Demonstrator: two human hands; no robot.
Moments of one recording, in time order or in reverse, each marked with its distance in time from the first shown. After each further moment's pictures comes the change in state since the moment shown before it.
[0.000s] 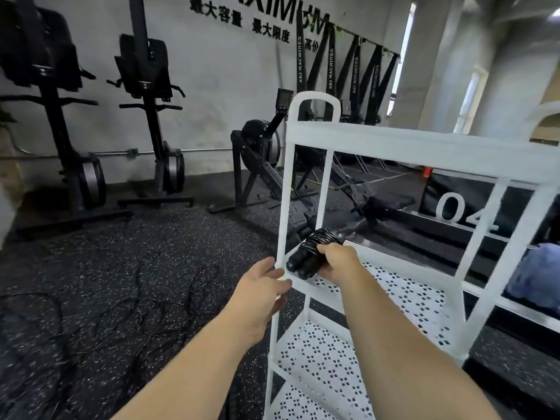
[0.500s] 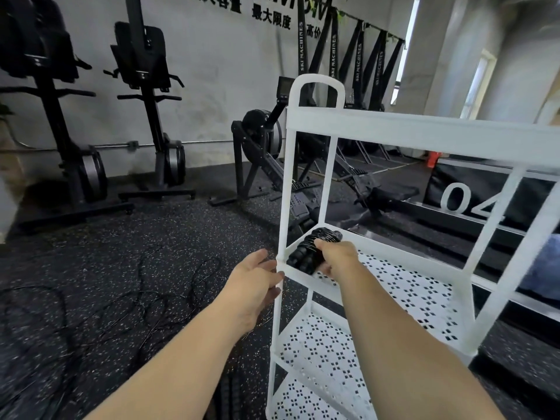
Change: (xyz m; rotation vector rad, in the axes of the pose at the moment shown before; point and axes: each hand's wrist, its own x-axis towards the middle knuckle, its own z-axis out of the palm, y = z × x) left_hand 0.022 -0.001 -0.011 0.007 0.050 -0.036; right_hand 0.016 0.013 0.001 -0.288 0.065 -0.071
